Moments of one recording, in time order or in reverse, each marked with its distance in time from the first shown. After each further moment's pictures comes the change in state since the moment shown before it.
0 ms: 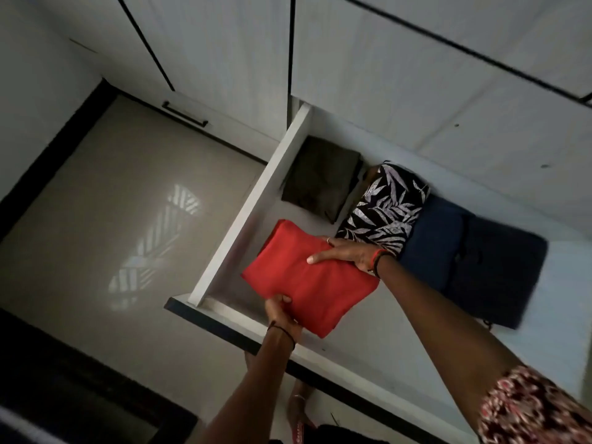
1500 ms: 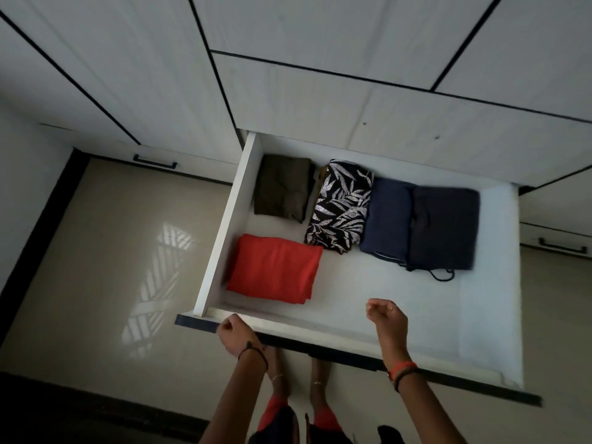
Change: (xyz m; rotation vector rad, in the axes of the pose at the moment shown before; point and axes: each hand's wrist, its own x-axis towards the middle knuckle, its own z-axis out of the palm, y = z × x) left_hand -0.078 0.012 -0.054 0.295 0.424 0.545; right_hand -0.140 0.165 0.109 0.764 1.069 -0.123
